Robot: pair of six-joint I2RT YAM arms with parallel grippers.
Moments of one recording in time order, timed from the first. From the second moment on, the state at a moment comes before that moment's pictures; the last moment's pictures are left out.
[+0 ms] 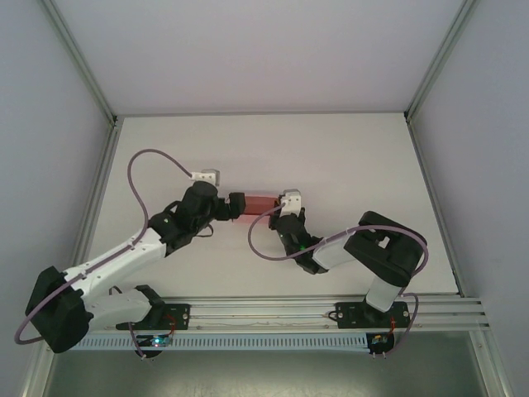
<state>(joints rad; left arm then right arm) -0.64 1.13 0.84 -0.35 -0.19 -0.62 0.95 1.73 0.50 0.89 0.76 0.32</state>
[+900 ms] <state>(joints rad) -0.39 1.65 0.90 -0.16 0.31 -0.88 0.98 1.80 0.49 0.97 0.76 0.14</state>
